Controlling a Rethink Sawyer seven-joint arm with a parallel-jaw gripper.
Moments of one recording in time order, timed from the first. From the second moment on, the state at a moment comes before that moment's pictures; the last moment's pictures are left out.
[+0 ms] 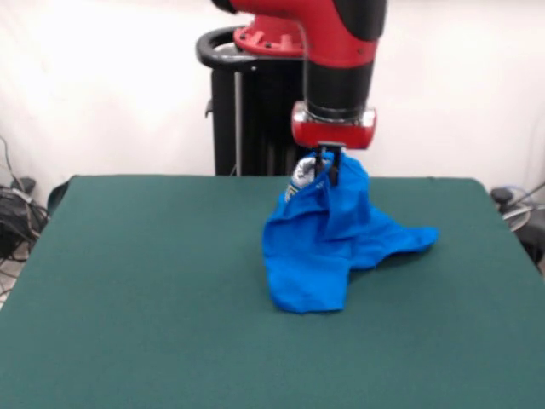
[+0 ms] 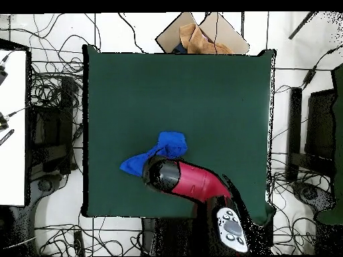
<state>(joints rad) -0.23 -0.76 -0.02 2.02 0.08 0.41 1.57</state>
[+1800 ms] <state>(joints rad) -0.50 -1.01 -0.01 1.77 -0.22 0.78 1.57</state>
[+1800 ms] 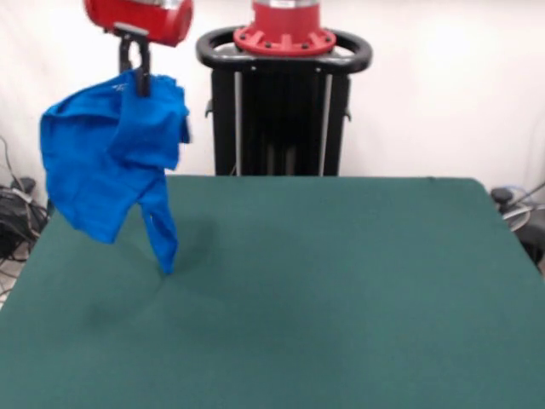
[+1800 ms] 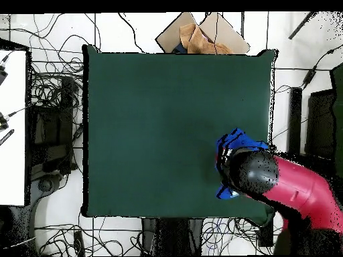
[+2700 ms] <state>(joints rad) -0.35 -0.94 0.07 2.00 -0.07 0.50 1.57</state>
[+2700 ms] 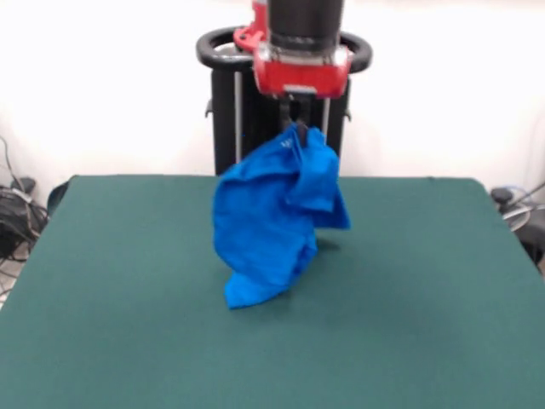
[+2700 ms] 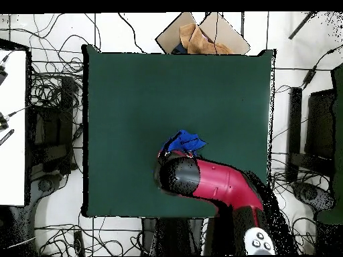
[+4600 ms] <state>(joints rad) -0.43 -0.76 0.49 2.33 0.08 0.25 1.57</state>
